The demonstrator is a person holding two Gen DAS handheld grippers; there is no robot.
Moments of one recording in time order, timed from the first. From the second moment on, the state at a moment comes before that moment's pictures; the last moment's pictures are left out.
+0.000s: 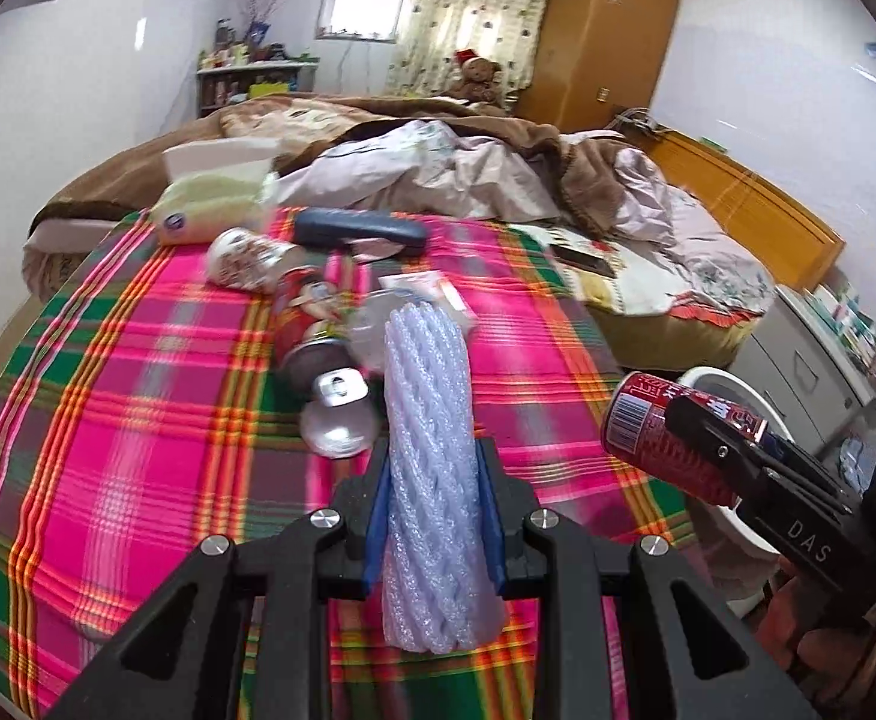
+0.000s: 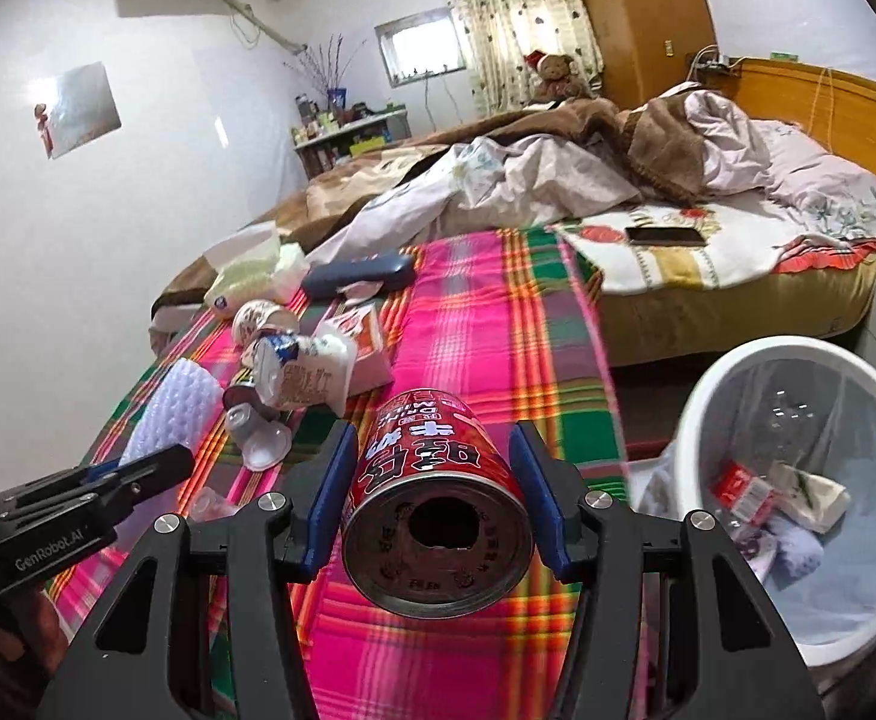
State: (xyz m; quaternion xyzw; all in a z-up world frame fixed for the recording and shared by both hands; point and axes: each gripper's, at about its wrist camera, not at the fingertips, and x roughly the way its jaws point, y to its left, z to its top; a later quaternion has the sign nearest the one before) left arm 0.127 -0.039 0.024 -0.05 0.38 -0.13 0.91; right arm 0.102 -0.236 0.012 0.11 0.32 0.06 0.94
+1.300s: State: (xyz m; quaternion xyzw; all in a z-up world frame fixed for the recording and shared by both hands) left arm 0.120 -0.285 0.017 0.06 0.39 -0.33 0.85; right arm 0.061 -0.408 -0.012 0.15 0.34 -0.13 0.92
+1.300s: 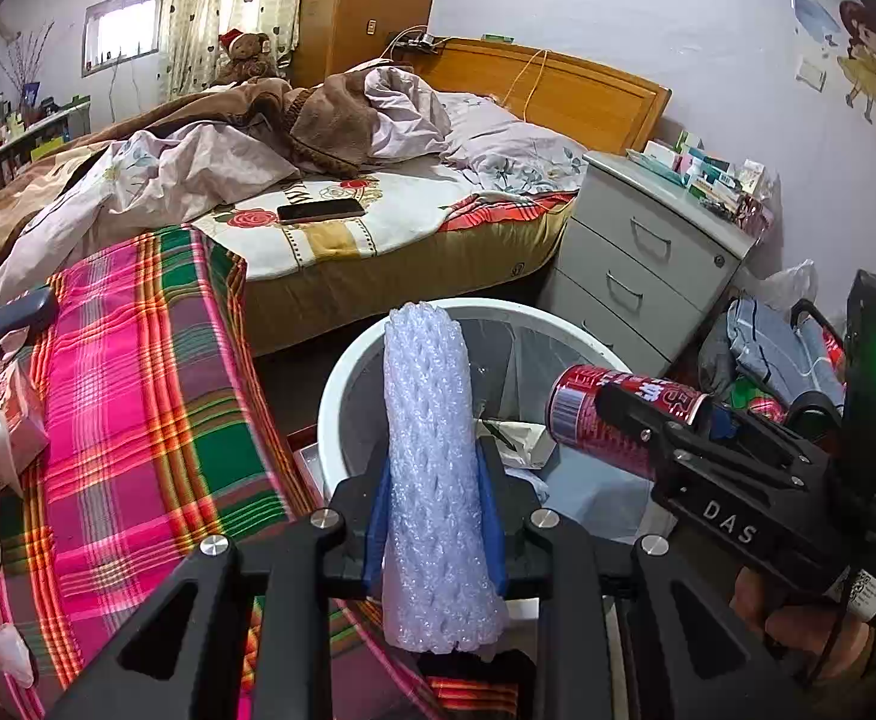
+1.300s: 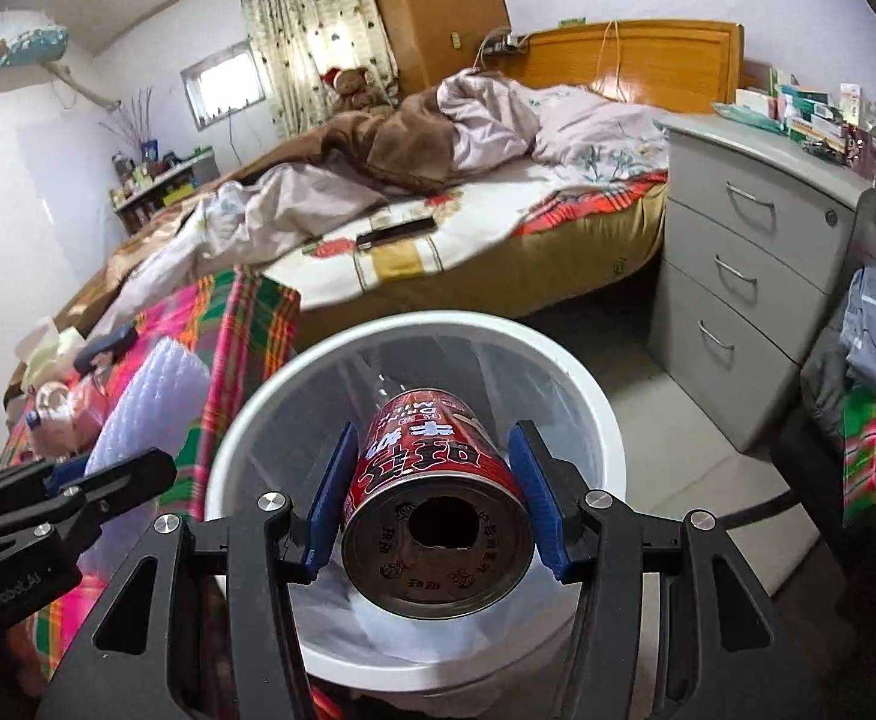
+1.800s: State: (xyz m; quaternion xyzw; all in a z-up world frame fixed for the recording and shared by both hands) left arm 0.124 -0.271 0.014 0.04 0.40 -0.31 0.86; right arm 0.058 -0.411 -0.012 0.14 0.35 -0.13 0.92
